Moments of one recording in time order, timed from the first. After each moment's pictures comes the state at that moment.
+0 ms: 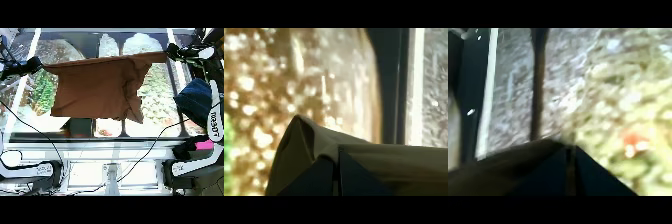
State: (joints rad) left arm 0.30 -1.46 1.36 0.94 -0.77 -1.26; right arm -0.15 -1.65 1.62 -0.98 0.69 1.40
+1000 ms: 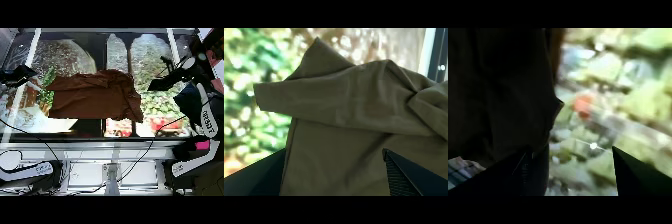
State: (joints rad) left arm 0.47 -1.39 1.36 0.96 -1.11 -1.27; right arm -0.08 -1.71 1.48 -1.06 1.33 1.15
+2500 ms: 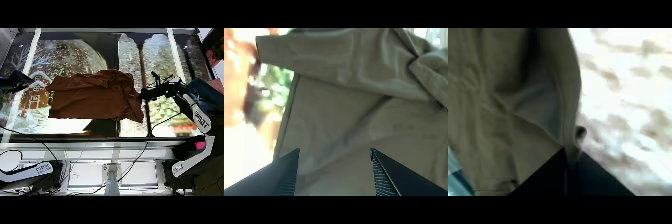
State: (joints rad) left arm 0.53 -1.36 1.35 0.96 -1.31 -1.28; right arm -0.05 -1.78 1.23 -0.72 1.10 1.06
